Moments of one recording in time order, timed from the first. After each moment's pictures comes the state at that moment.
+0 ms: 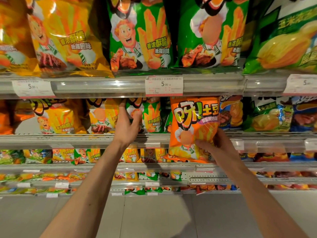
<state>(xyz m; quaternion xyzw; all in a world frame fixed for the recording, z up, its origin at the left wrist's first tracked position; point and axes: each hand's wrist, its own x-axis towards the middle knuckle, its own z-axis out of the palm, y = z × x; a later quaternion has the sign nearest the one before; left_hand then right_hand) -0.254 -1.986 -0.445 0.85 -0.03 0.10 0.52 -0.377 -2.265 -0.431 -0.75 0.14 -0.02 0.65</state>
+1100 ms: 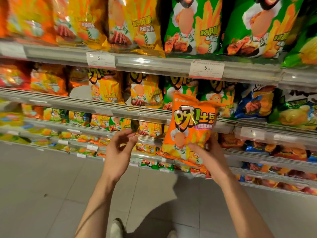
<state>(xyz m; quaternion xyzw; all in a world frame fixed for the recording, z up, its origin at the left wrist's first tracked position) -0.457 -1.884 -0.436 0.75 0.11 0.10 0.64 -0.442 -2.161 -0.443 -0.75 0.11 0.04 0.65</state>
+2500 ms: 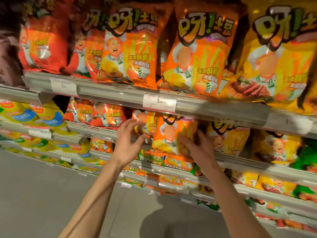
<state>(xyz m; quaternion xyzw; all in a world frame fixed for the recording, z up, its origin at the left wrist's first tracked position) -0.251 -1.431 -0.415 0.89 0.02 0.10 0.44 -0.243 -1.682 -0.419 -0.75 0.05 0.04 0.65</state>
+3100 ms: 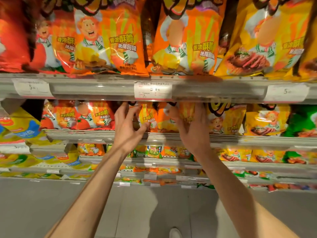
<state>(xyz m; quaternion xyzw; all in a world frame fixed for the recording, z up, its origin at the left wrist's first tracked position) -0.212 -1.434 -0.422 0.92 -0.05 0.10 0.38 -0.225 -1.664 -0.442 -0.91 0.01 -0.22 0.34</state>
